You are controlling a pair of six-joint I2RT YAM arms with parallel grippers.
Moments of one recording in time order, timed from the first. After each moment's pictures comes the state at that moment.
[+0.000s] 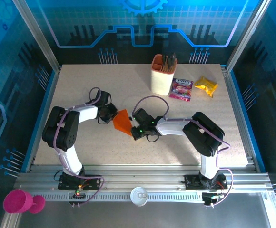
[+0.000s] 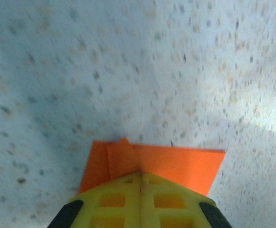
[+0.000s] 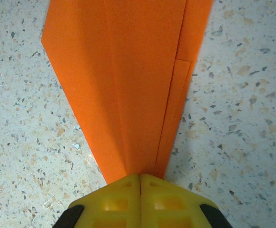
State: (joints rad) left arm -0.19 1.82 0.98 -0.22 0.19 -1.05; right arm 0.85 1.91 1.04 -0.19 -0.13 0.37
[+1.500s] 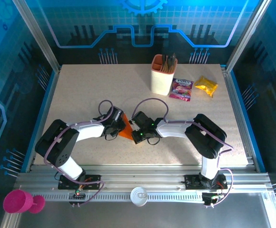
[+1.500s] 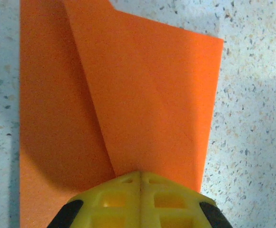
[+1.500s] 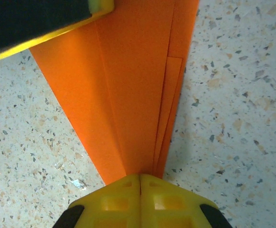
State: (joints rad) left arm -0.49 1.61 0.71 -0.11 -0.02 -1.15; right arm 0.88 1.87 1.02 -0.26 -0.13 0.39
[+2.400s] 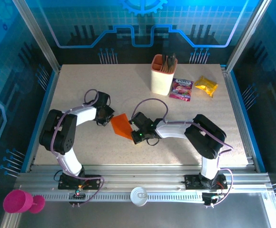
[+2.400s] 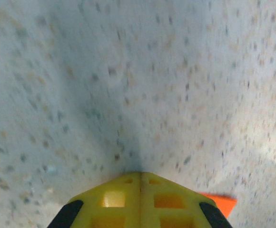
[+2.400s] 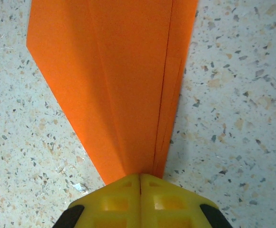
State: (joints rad) left arm -0.19 1.77 0.96 -0.33 0.07 -1.17; right arm 0.90 1.87 1.02 -0.26 -0.11 0.42
